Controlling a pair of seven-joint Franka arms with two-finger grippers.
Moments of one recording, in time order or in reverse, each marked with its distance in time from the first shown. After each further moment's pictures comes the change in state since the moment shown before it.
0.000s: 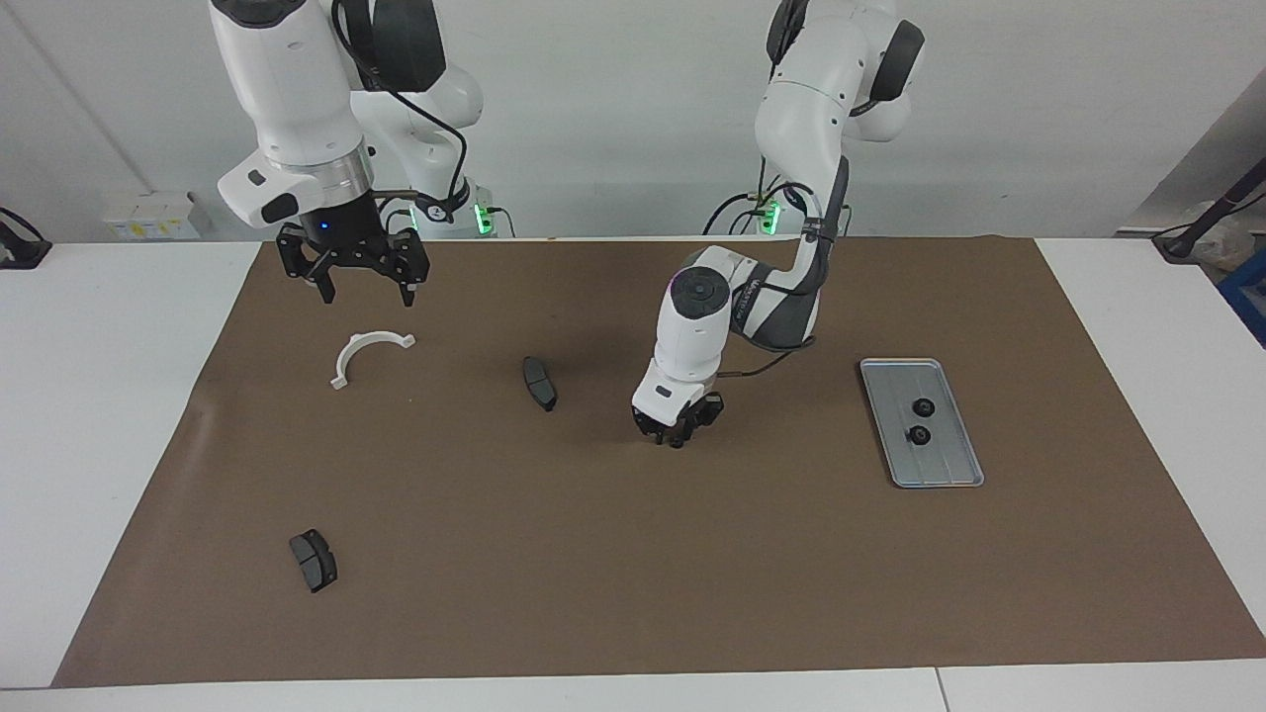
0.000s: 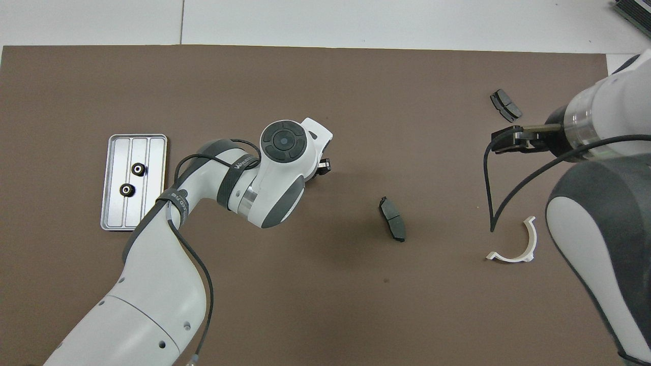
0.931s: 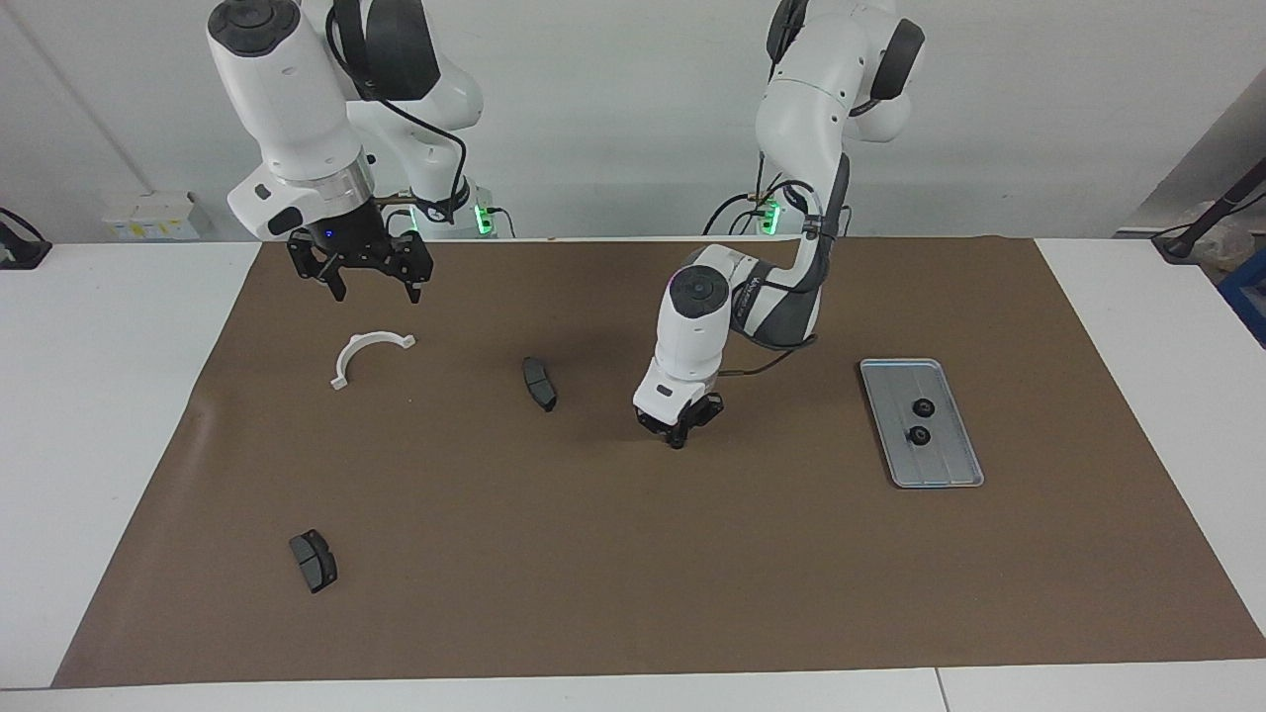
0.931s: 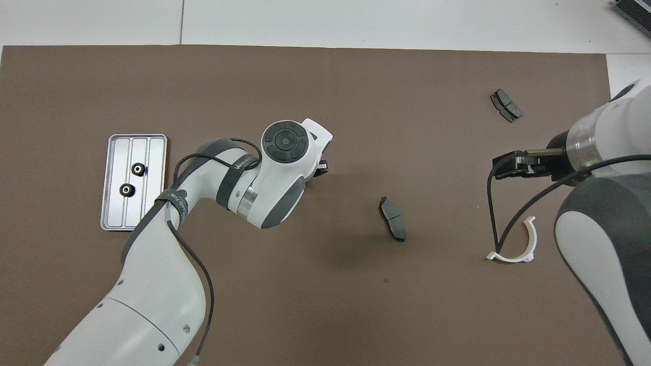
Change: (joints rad) left arm -0.003 -0.005 0.005 -0.001 0.008 -0.013 0.000; right arm -0.014 -0.021 -0.001 -0.054 0.036 0.001 0.000
